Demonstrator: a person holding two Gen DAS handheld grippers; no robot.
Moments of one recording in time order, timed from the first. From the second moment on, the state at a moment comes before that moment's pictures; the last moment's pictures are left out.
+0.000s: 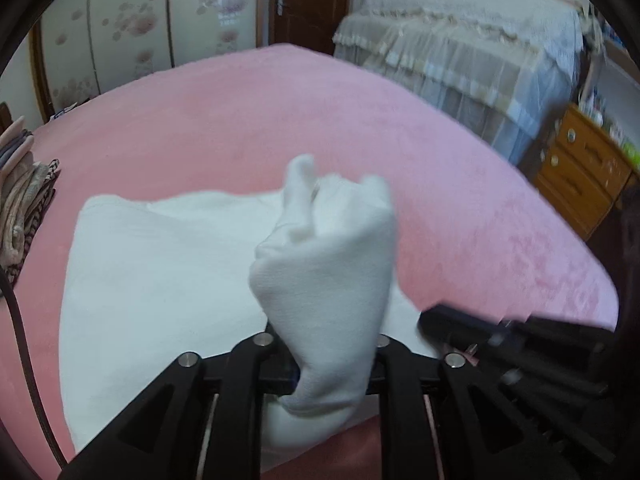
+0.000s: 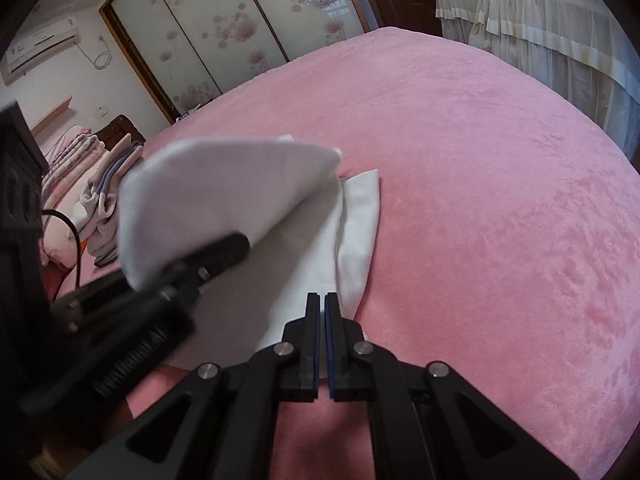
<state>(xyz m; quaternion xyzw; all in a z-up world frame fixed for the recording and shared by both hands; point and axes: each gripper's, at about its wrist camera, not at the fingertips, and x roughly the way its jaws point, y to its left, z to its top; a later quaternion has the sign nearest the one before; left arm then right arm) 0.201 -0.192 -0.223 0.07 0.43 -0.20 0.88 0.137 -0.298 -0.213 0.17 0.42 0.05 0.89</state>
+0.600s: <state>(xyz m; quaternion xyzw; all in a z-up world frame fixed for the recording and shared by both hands) 0.152 -0.048 -0.173 -0.02 0.41 -0.16 0.90 0.113 -0.307 -0.174 0.17 0.41 0.08 0.89</state>
